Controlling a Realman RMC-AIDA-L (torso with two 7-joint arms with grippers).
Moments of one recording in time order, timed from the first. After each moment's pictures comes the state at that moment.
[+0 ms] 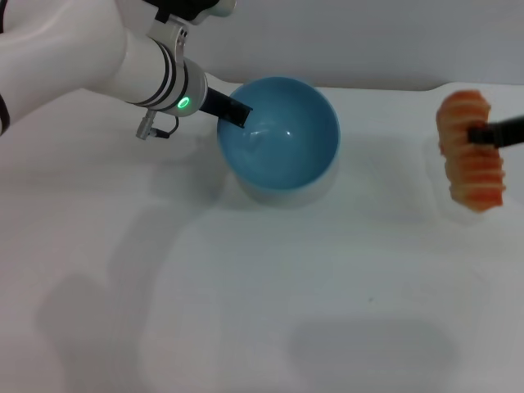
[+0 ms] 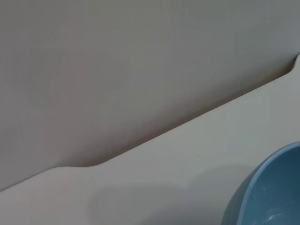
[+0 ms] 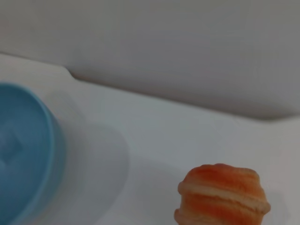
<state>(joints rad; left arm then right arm) -0.81 -2.06 1.56 0.80 2.57 0.75 -2.81 0.63 2.08 -0.94 -1.04 -2.50 -1.18 2.36</state>
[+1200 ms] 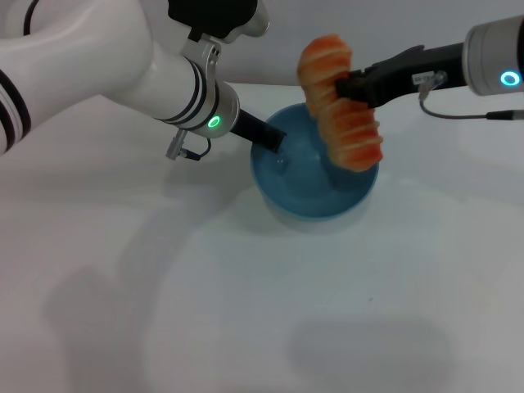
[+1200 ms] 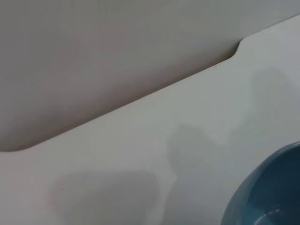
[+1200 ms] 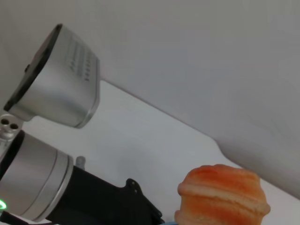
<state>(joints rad) -0.83 -2.07 1.64 0.78 2.43 0.79 -2.82 0.70 2.08 -1.30 -1.12 -2.20 -1.12 2.36</state>
